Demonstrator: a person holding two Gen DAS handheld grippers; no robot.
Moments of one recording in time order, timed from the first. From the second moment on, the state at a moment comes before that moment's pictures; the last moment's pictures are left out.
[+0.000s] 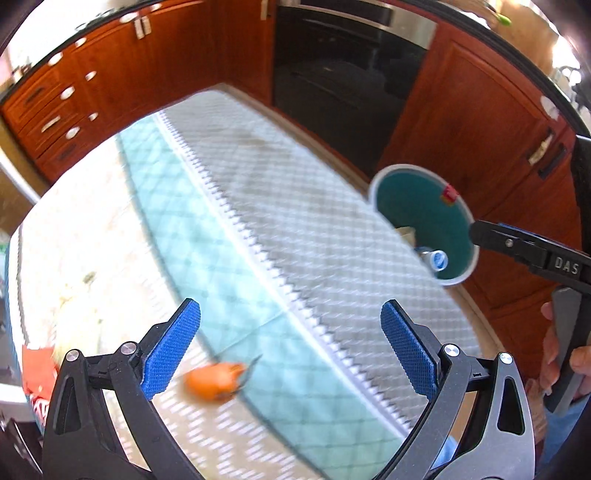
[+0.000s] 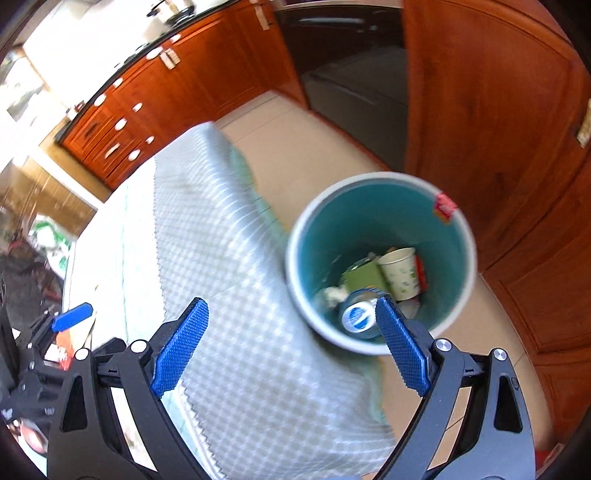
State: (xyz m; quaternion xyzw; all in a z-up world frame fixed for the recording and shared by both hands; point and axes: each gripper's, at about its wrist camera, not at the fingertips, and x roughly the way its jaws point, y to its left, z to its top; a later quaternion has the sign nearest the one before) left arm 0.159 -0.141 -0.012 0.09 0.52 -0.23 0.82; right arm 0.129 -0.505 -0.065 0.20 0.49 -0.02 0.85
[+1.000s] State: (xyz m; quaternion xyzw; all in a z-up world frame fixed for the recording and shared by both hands) left arm 0.042 -0.019 -0.065 0.02 0.58 -0.17 0.80; right arm 0.089 -0.329 -0.095 0.13 0.55 0.13 0.82
